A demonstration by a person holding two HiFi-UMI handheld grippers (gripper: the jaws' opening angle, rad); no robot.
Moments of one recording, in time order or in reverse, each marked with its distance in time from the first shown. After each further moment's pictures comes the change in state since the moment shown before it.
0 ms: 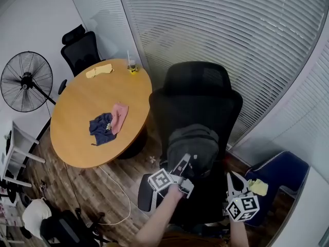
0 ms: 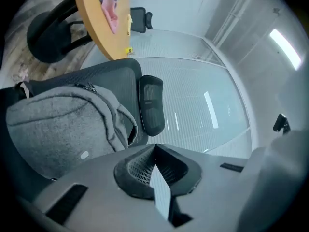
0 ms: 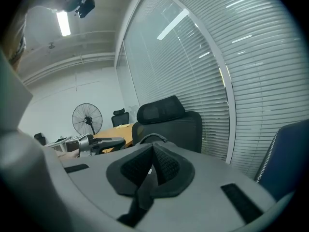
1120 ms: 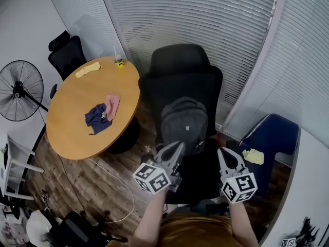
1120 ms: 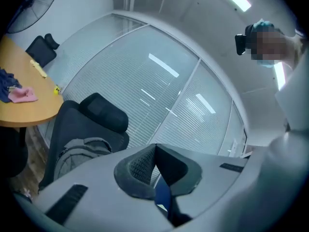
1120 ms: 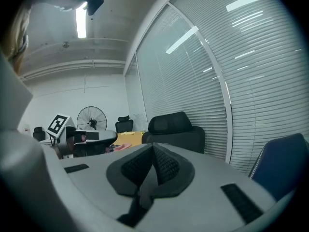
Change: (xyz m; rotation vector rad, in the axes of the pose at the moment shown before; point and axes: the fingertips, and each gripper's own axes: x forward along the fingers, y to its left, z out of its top) left arm -0.109 -0.129 -0.066 0.901 0.302 -0.061; right arm -0.089 0.090 0.029 -0.098 -0.121 -0.009
